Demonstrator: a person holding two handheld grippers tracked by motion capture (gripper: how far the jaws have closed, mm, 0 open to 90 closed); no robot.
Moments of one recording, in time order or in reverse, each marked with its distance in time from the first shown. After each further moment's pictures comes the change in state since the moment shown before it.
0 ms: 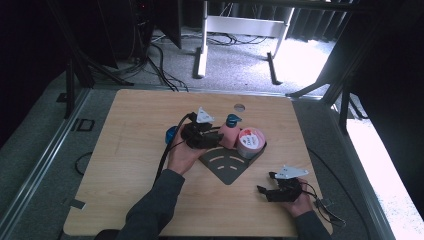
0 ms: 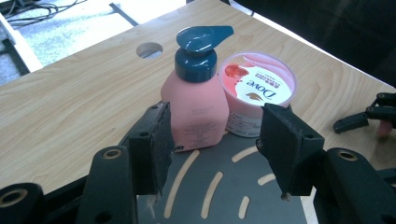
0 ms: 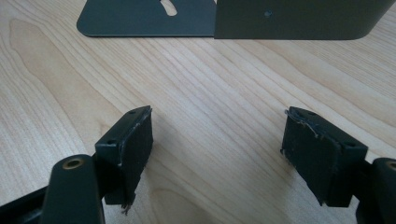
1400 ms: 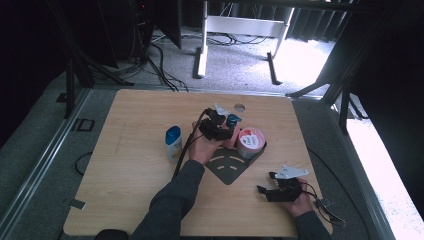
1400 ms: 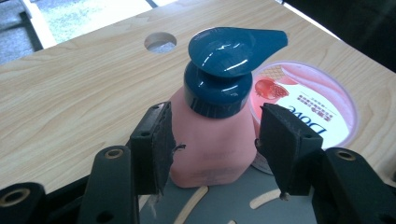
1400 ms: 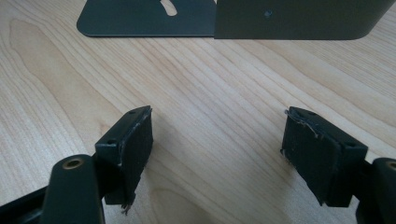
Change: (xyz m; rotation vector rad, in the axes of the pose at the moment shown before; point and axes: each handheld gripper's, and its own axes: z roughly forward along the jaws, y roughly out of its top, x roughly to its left) left arm -0.001 0.017 0.072 0.057 0.088 -0.082; right arm 0.000 0.000 0.000 0.001 0.000 0.003
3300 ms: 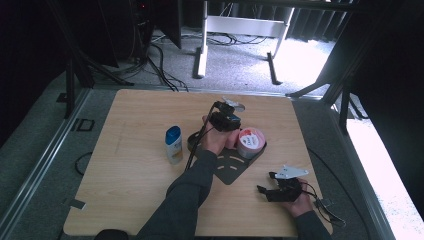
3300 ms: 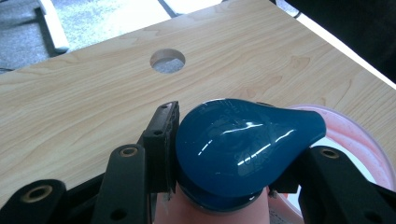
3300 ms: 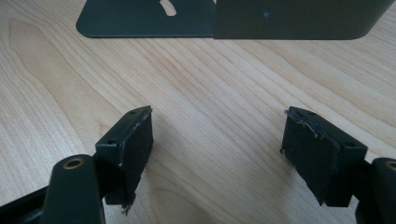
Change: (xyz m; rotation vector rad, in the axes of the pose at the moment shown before) left arm -0.004 0.028 0.040 -0.003 0.057 -0.058; right arm 0.000 0.000 0.000 -0.001 -0.002 0.002
